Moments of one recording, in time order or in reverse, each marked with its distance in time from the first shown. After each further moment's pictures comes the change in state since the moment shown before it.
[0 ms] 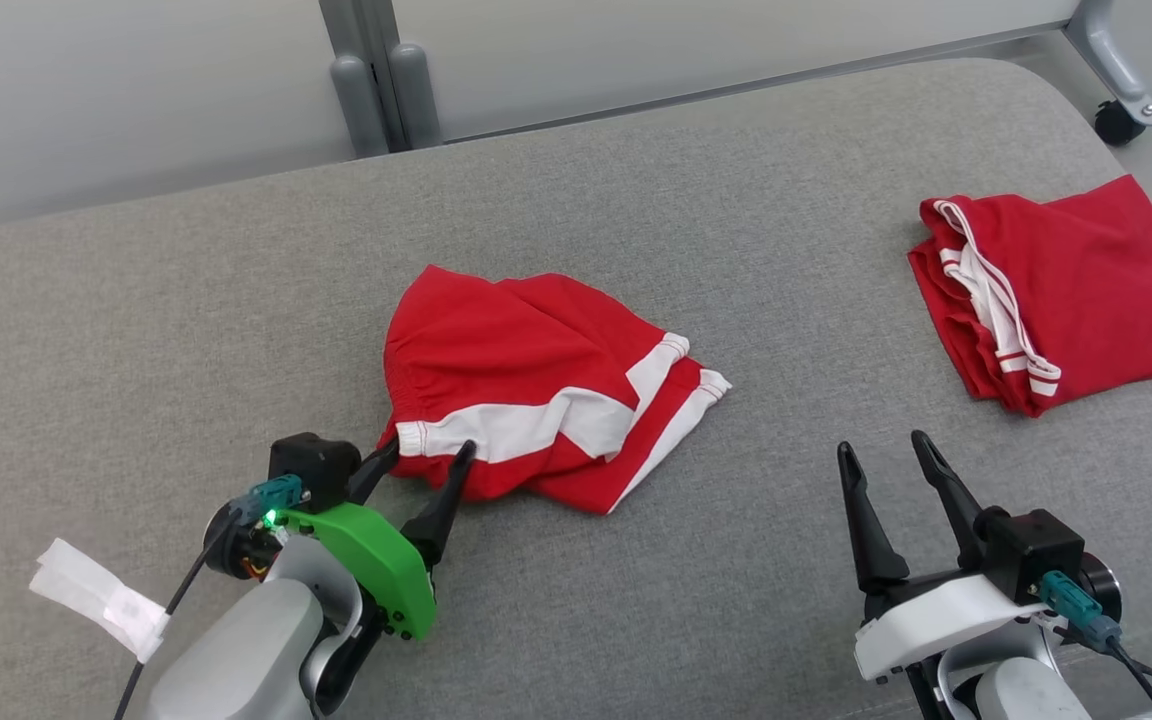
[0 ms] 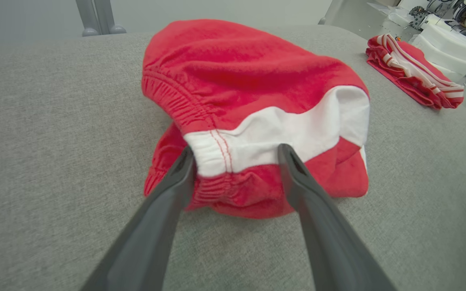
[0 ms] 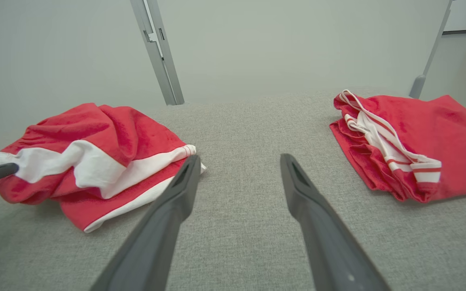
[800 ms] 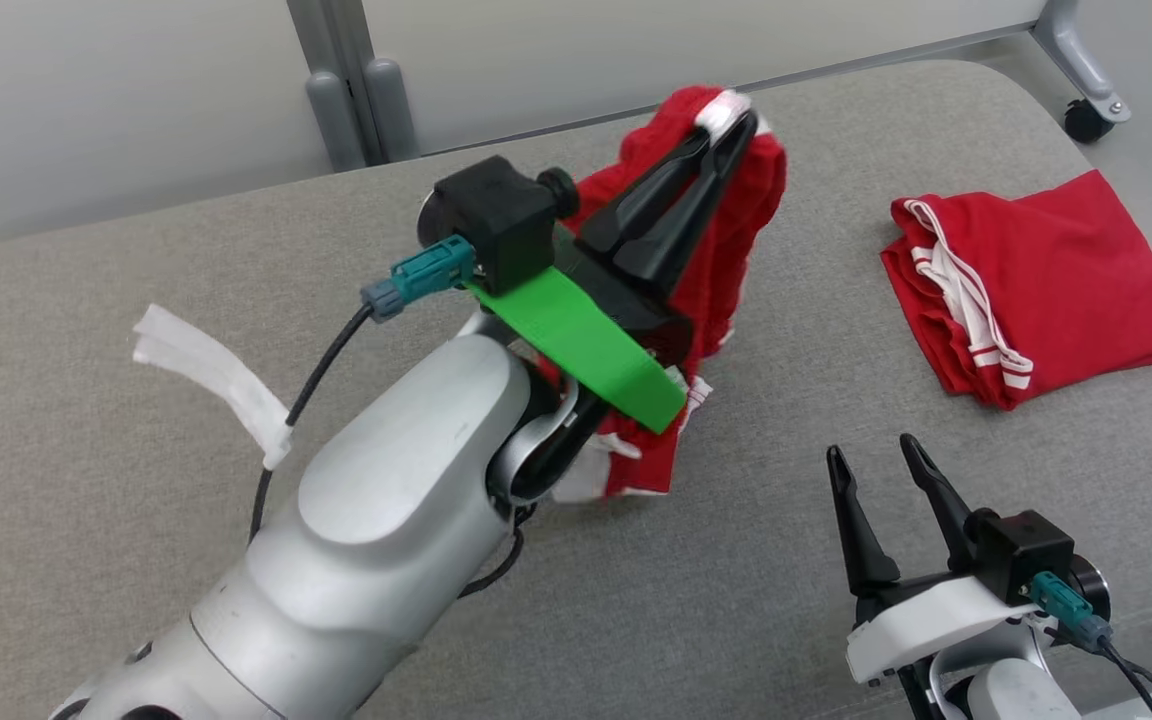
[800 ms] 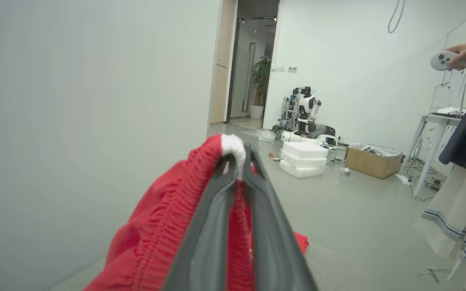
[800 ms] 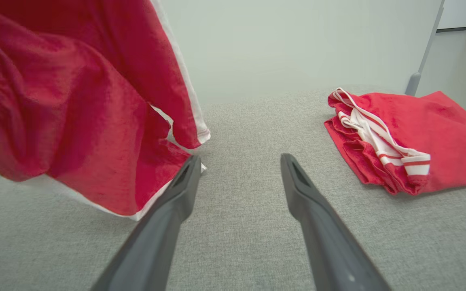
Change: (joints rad) left arm -0.346 -0.213 -0.022 -0.321 0.027 -0.008 -0.041; right arm -0.004 0.000 0.017 0.012 0.012 0.000 0.000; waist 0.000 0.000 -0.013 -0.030
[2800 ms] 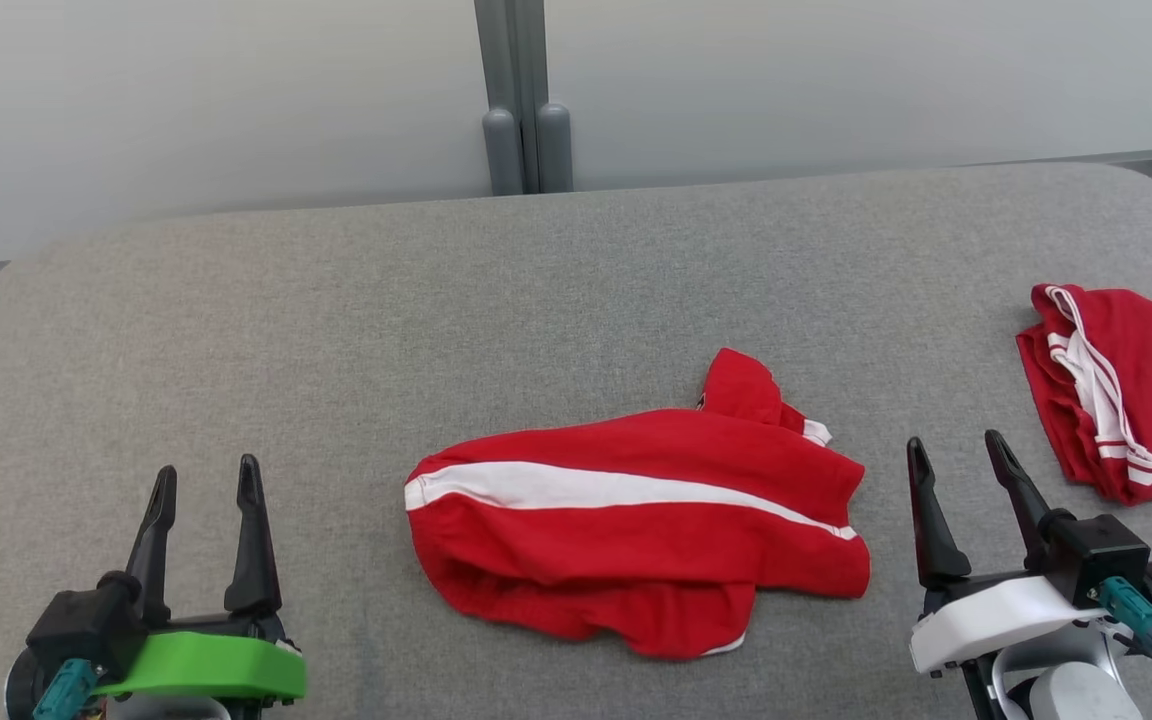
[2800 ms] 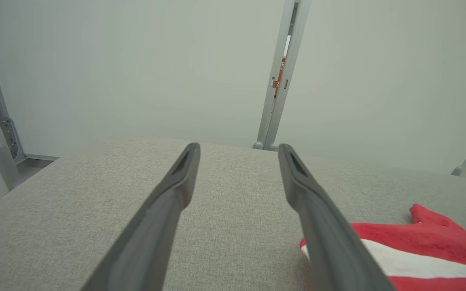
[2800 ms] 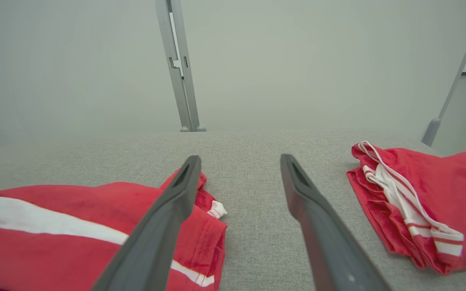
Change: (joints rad) left arm 0.837 -0.005 0.860 -0.178 0.495 0.020 -0.015; right arm 0.029 -0.013 -0.125 -0.039 -0.056 0.000 0.000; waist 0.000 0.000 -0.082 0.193
